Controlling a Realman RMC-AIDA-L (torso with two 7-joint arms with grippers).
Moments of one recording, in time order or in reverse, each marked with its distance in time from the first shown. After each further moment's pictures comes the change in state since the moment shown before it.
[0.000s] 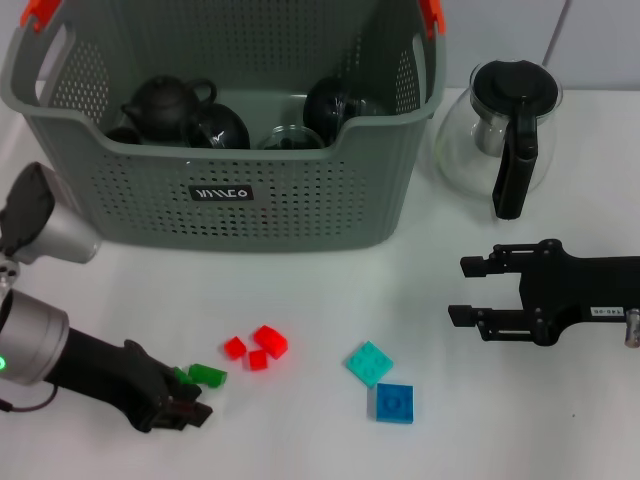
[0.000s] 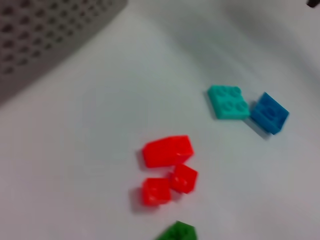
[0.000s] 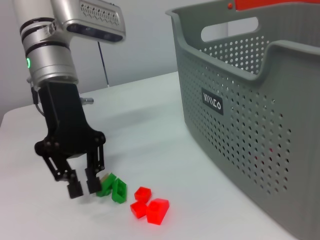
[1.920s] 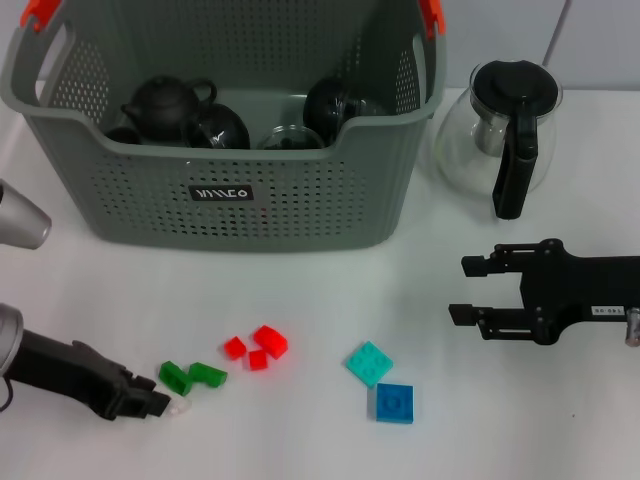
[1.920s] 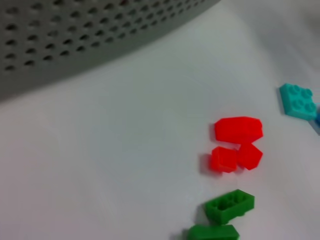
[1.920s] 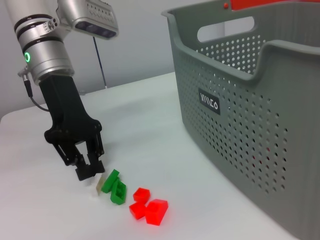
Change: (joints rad) left arm 0.028 0.011 -0.077 -0.054 0.060 -0.005 -0.141; right arm 0.000 -0.001 0.003 0.002 0.000 0.002 0.010
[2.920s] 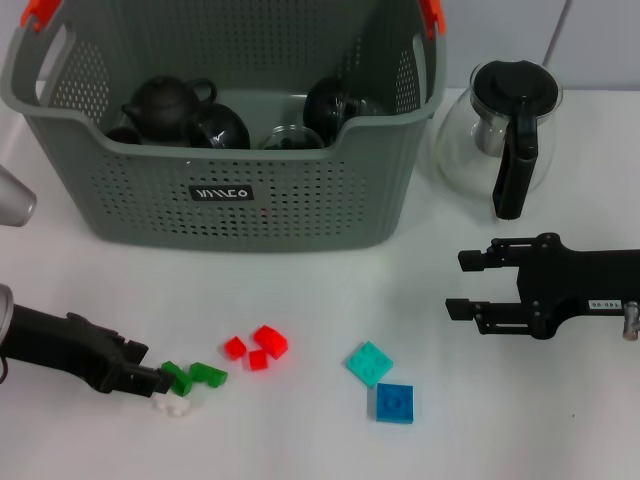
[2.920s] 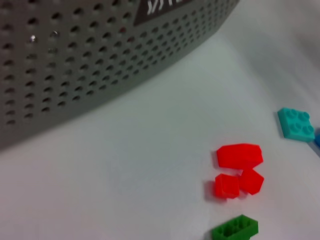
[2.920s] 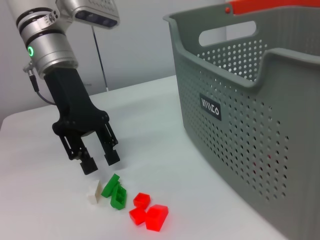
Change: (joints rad) left arm -0.010 -0.009 -0.055 -0.055 -0.008 0.017 0.044; right arm 0.009 0.002 0.002 -0.008 0.000 -0.005 0.006
